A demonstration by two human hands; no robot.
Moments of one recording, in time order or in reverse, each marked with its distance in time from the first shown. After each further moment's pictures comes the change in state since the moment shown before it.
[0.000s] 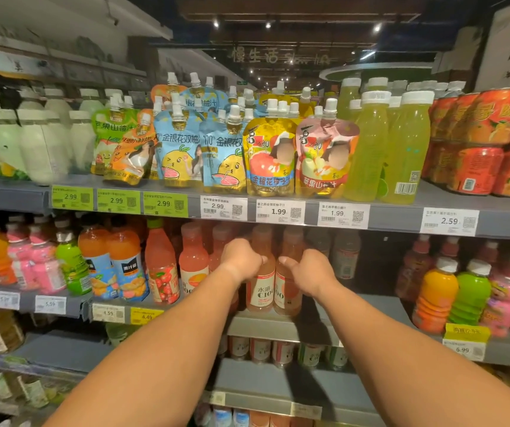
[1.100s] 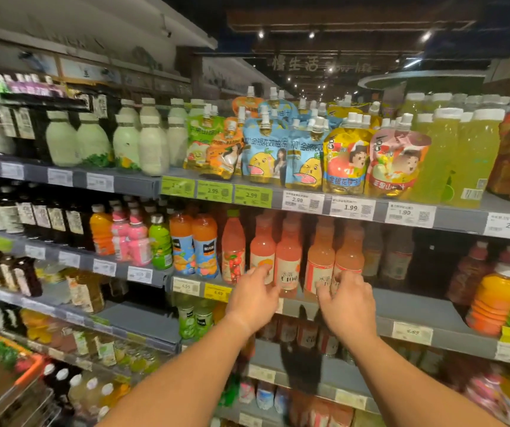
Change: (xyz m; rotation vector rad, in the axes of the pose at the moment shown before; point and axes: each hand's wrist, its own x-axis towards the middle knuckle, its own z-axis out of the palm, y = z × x) left_hand -0.107 -0.129 -0.041 -0.018 0.177 0.250; right_hand -0.116 -0.033 0.056 -0.145 0.328 -0.066
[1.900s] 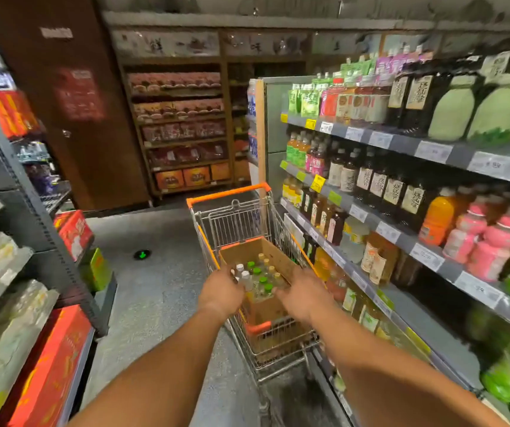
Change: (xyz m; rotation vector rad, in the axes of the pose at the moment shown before) left_hand -0.302 -0.356 -0.379 0.329 0.607 -1.033; right_hand -0.316 -0.501 0.162 0.249 -0.985 -1.015
